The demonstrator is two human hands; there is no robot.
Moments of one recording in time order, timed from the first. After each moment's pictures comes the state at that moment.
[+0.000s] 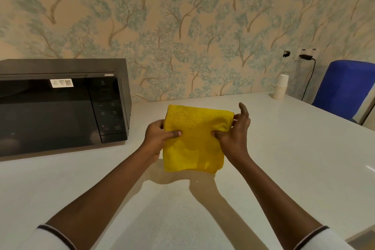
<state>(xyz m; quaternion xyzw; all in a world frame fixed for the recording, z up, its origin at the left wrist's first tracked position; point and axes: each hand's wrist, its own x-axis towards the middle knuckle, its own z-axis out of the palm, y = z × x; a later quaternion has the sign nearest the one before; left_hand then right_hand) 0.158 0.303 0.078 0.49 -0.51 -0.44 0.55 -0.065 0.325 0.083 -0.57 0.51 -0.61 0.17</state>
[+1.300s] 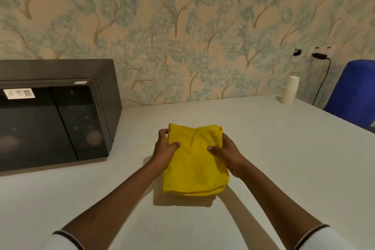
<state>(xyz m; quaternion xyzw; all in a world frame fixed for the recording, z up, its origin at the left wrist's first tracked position) 0.105 0.202 0.037 0.55 -0.54 -0.41 0.49 -0.117 0.201 0.038 -0.58 0.45 -0.45 0.51</state>
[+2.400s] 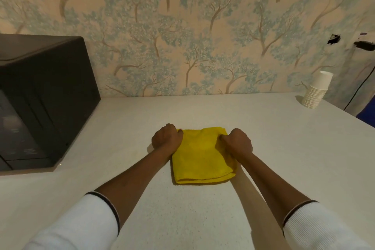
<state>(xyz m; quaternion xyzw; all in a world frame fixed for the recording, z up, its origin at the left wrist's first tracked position) 0.021 0.017 -0.013 0.78 -0.57 -0.08 0.23 -0.198 0.000 -0.010 -0.59 0.74 -0.27 0.19</state>
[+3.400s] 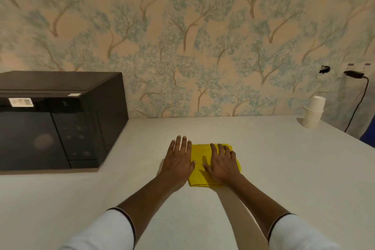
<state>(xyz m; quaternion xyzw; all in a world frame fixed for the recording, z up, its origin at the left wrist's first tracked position) 0.029 0.127 0.002 0.66 -0.72 0.18 0.11 -0.149 0.095 -0.002 -0.80 0.57 -0.12 -0.10</state>
